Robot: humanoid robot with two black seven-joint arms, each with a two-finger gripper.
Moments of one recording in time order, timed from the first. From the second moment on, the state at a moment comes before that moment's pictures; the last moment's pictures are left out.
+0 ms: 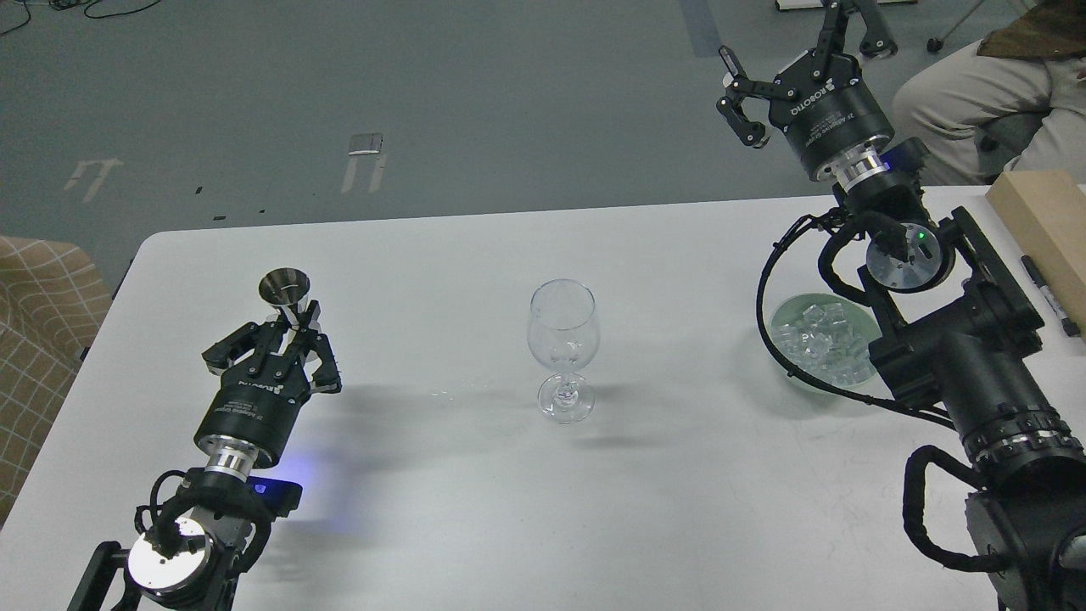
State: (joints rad) left arm 0.12 0.02 -1.60 -1.48 -0.09 -0.19 0.15; right arm 0.73 0.00 1.48 0.79 -0.52 0.49 0.08
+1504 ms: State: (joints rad) left arm -0.04 0.16 -1.38 -1.48 -0.04 -0.19 0.15; right arm 0.73 0.00 1.49 0.79 -0.52 0.49 0.08
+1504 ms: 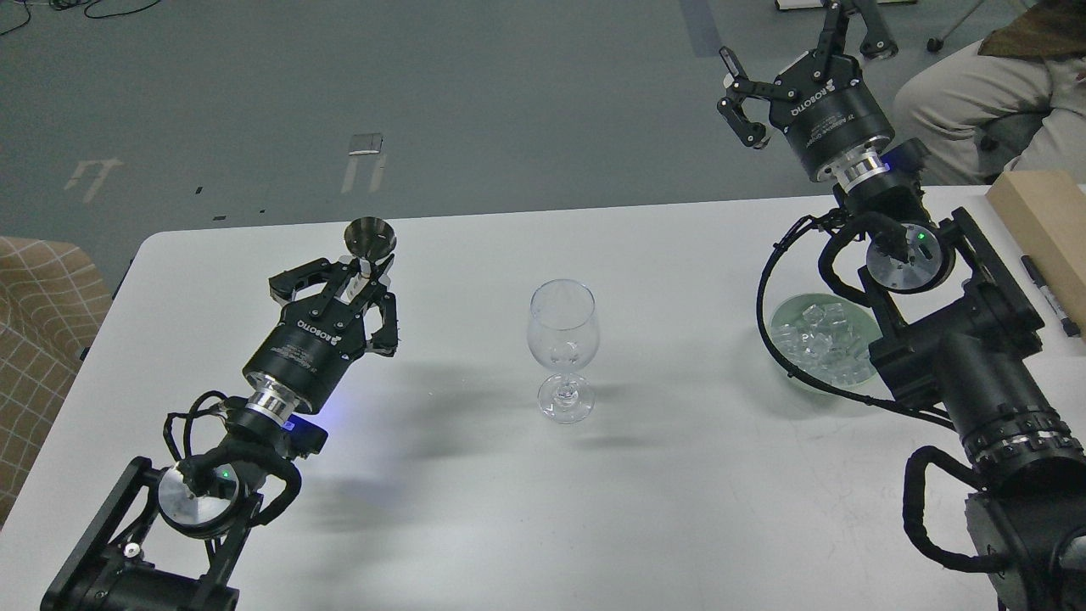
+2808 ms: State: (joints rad) left arm -0.13 0.20 -1.28 -1.52 -0.01 -0.18 0.20; right arm 0.73 0.00 1.49 0.79 -0.52 0.49 0.08
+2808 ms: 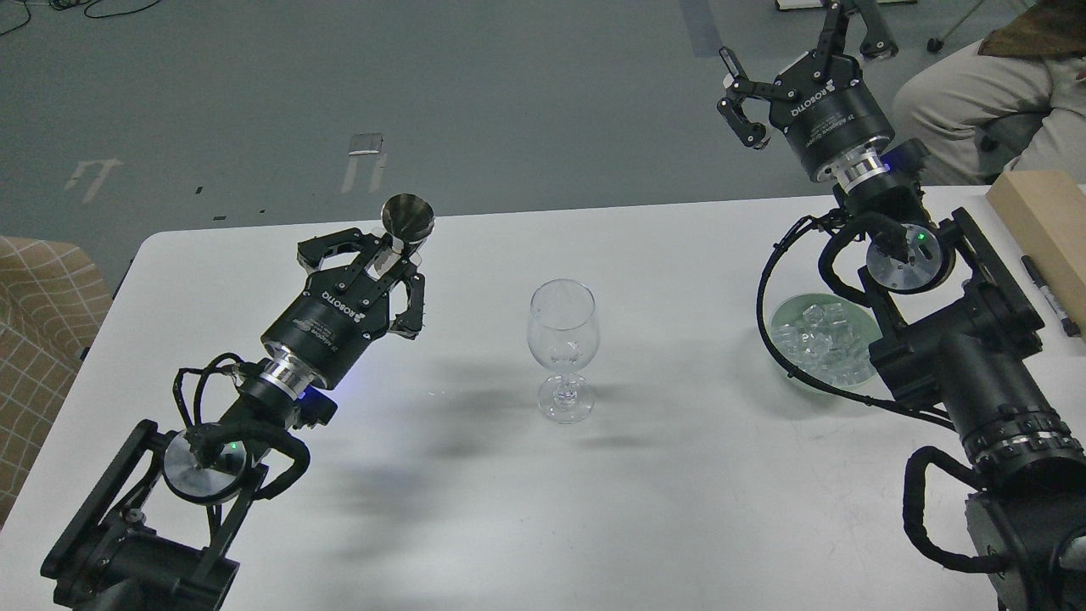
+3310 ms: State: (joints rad) left arm -0.18 0.20 -1.23 -1.52 -0.01 -0.16 0.20; right arm 0.73 0.00 1.49 0.79 -0.52 0.49 0.08
